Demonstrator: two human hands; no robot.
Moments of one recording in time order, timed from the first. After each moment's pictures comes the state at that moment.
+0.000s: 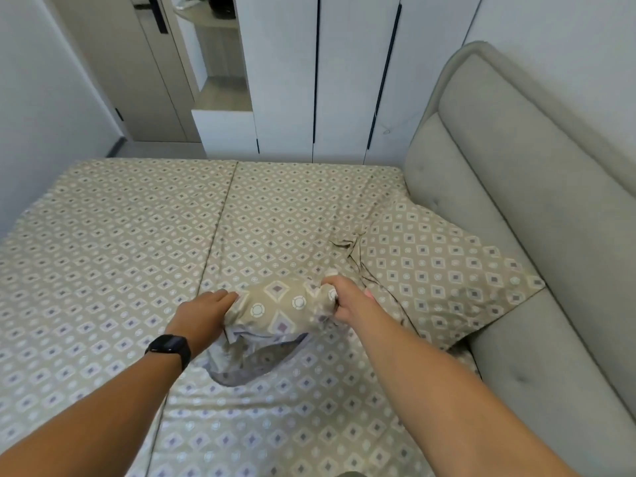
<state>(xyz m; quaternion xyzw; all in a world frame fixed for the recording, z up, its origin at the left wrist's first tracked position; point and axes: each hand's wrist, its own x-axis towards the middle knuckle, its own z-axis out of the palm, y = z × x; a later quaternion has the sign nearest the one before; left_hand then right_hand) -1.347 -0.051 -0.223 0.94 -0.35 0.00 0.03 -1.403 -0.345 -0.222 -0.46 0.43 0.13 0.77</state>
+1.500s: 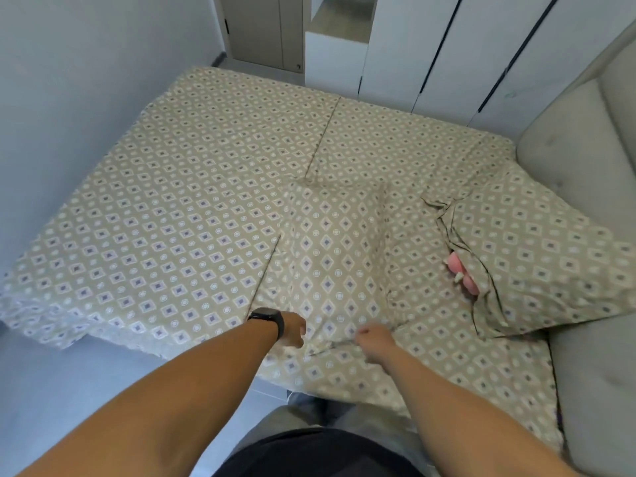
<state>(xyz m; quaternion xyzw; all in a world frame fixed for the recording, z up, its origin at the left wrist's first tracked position) -1.463 0.079 -0.315 0.83 -0.17 -0.53 0.02 -1.539 -0.131 -0.341 -0.81 0.29 0.35 0.37</state>
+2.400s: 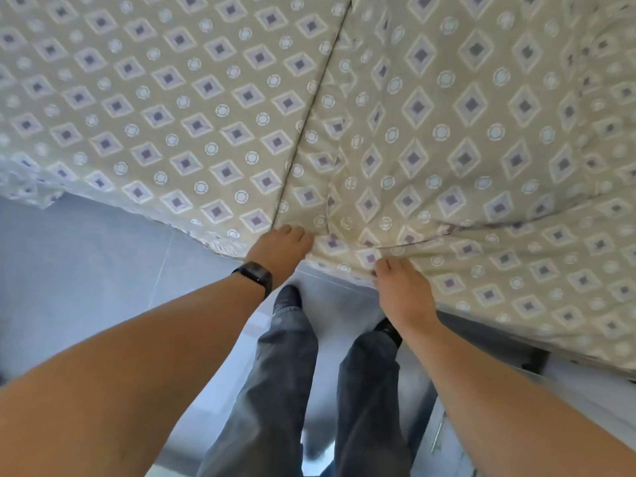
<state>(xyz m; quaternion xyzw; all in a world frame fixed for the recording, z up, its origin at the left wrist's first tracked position) -1.525 0.263 -0.697 0.91 -0.30 -0.27 0.02 -1.616 0.017 -0.705 -0.96 -0.05 0.26 0.01</state>
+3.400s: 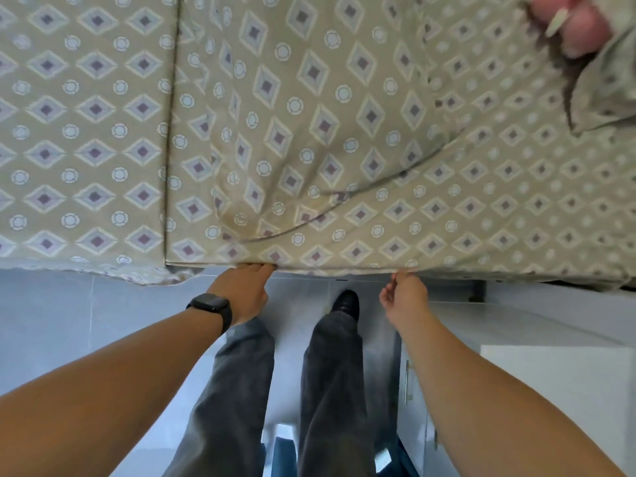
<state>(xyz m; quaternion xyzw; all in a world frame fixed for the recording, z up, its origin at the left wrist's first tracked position) -1.585 0.177 -0.696 0.84 -0.27 -0.46 0.04 -1.704 -0.107 -0.718 -0.32 0.76 0.07 0.56</state>
